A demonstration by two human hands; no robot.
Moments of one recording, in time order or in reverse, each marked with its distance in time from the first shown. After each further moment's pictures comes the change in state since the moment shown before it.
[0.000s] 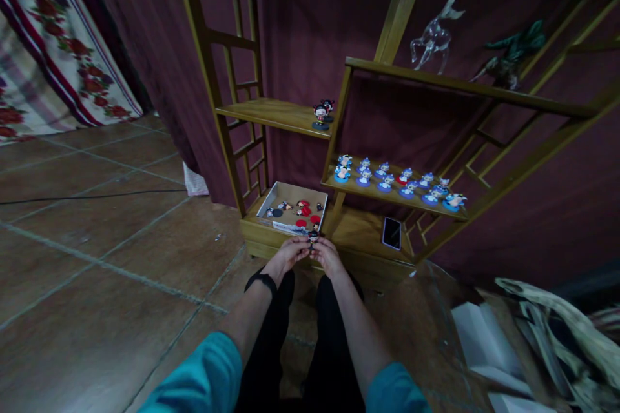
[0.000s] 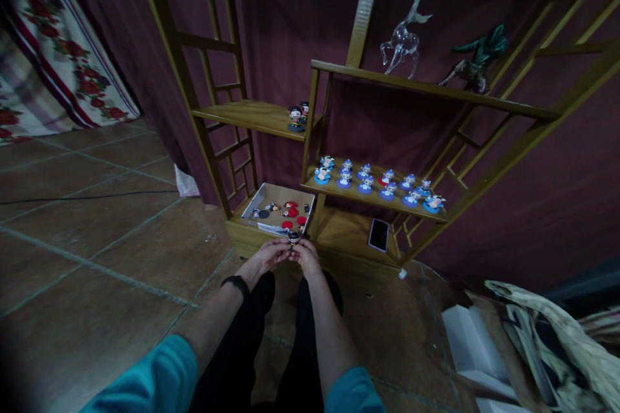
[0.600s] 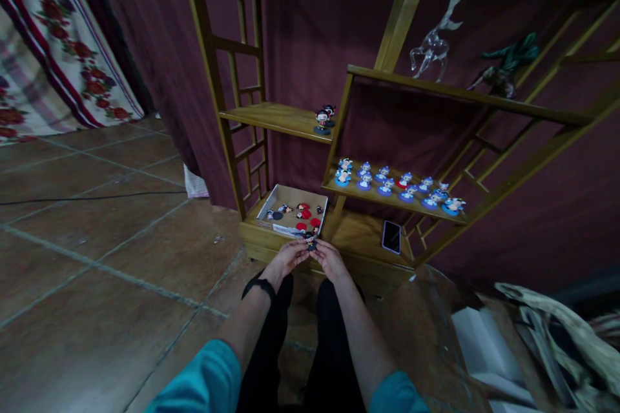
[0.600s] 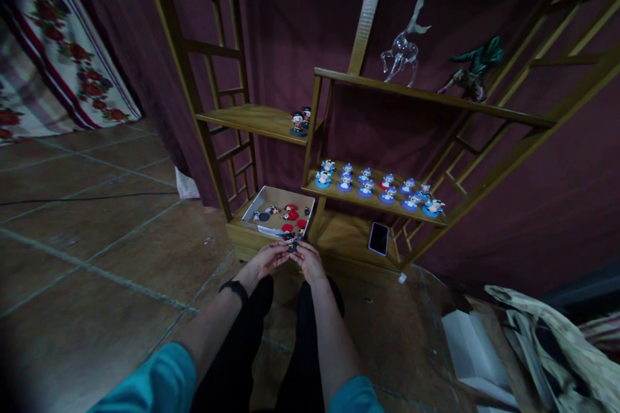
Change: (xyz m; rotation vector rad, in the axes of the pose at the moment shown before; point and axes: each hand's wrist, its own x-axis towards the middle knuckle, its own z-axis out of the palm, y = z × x) left_hand -0.001 0.001 -0.005 -0.073 -0.008 -0.012; right_hand 0.002 -0.003 -0.008 0.117 -0.034 0.024
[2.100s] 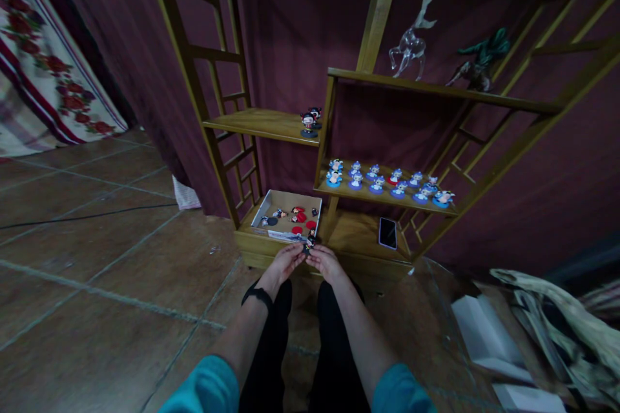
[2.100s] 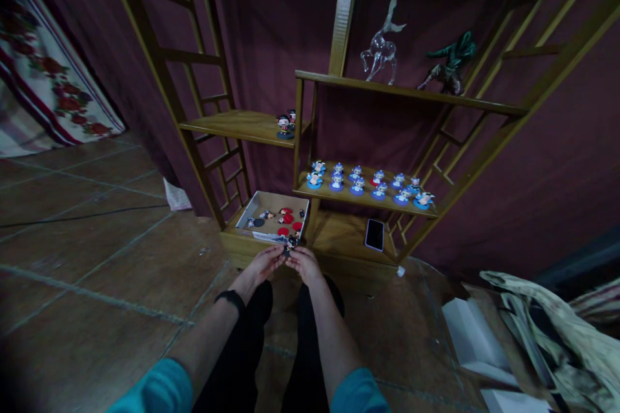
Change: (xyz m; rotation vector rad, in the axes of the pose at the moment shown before) left_hand 0.003 0.000 0.000 -0.014 -0.019 0.034; right_hand 0.004 0.006 -0.003 -0.016 0.016 0.042
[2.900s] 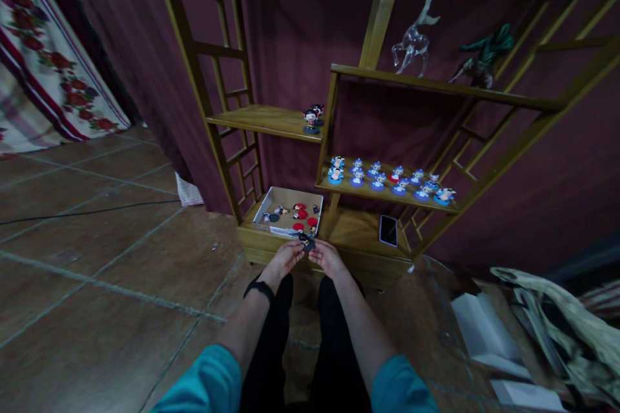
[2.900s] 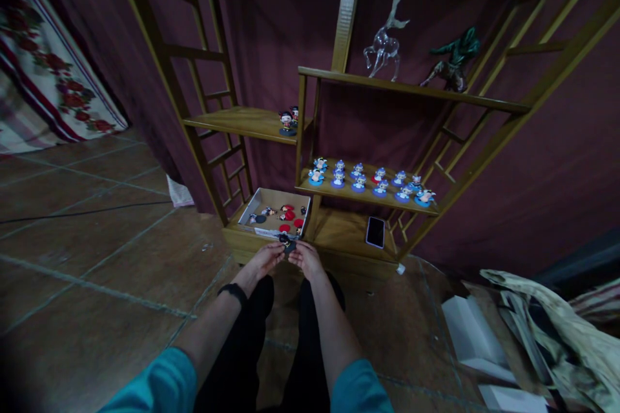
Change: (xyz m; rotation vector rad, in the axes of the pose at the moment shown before) left_hand -0.001 0.000 0.001 0.052 -0.018 0.020; right_hand -0.002 -0.003 -0.001 0.012 0.001 0.010
